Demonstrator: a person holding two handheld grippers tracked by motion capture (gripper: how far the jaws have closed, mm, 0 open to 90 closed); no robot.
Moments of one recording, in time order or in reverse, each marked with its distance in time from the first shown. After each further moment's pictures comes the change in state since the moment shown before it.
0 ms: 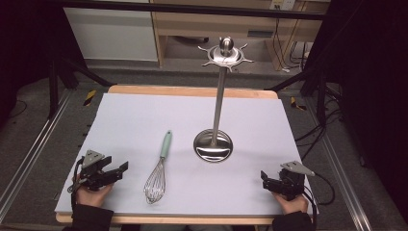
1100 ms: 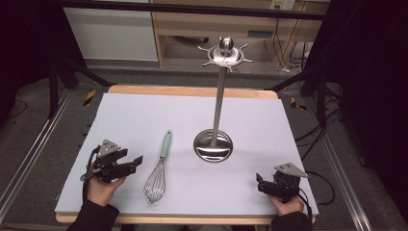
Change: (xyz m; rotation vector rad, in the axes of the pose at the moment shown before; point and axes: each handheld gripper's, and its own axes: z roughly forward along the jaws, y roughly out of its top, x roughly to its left) left arm -0.038 0.042 0.004 0.027 -0.092 0.077; right arm 0.016 -0.002 0.000 0.016 0.000 -0.023
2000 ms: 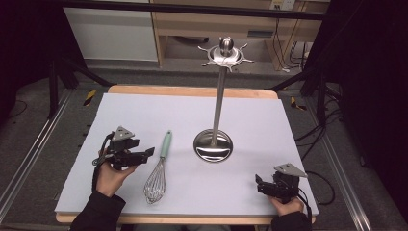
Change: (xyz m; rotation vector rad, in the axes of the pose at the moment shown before) left arm -0.020 0.046 0.018 0.060 -0.051 0.045; right arm 0.001 -0.001 0.000 0.020 0.024 0.004
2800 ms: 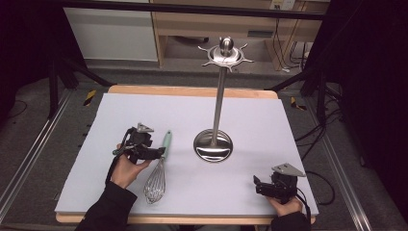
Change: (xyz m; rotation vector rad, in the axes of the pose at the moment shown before) left arm -0.014 0.014 0.046 0.177 0.016 0.005; right arm 0.004 0.001 0.001 0.015 0.024 -0.022
